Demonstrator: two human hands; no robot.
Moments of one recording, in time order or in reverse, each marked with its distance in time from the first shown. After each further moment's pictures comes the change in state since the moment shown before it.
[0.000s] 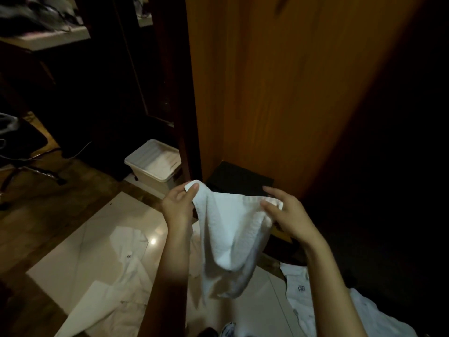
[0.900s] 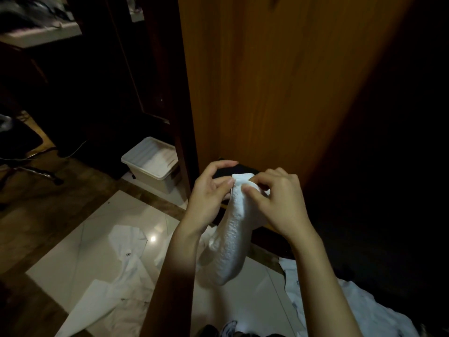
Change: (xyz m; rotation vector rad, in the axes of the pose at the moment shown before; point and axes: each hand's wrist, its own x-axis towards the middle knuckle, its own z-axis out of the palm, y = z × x) left_hand -0.050 0.044 0.023 0.053 -0.808 0.275; right_hand -0.017 -0.053 0.003 -0.419 0.319 -0.404
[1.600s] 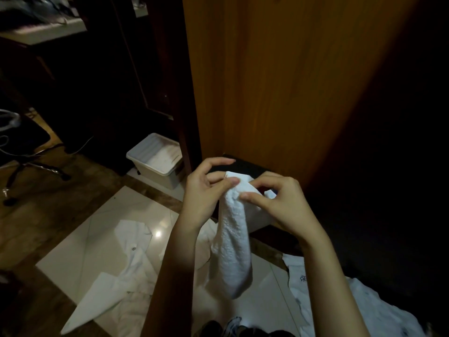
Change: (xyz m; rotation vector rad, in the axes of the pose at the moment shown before) left_hand -0.007 0.001 -0.007 0.071 0.116 0.055; right_hand -0.006 0.003 -0.005 0.468 -0.226 0.073
